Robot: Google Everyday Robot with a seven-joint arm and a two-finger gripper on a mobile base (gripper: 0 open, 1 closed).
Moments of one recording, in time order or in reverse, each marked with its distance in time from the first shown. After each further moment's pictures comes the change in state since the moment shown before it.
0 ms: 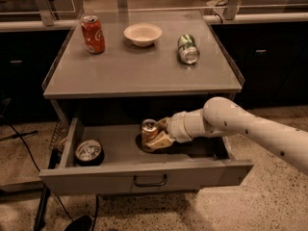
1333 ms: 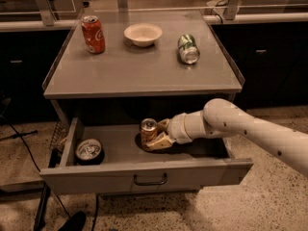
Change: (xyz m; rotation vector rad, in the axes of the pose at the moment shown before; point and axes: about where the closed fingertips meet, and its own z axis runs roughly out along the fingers) arm 0.009 -0.002 0.005 -0.012 -0.015 0.034
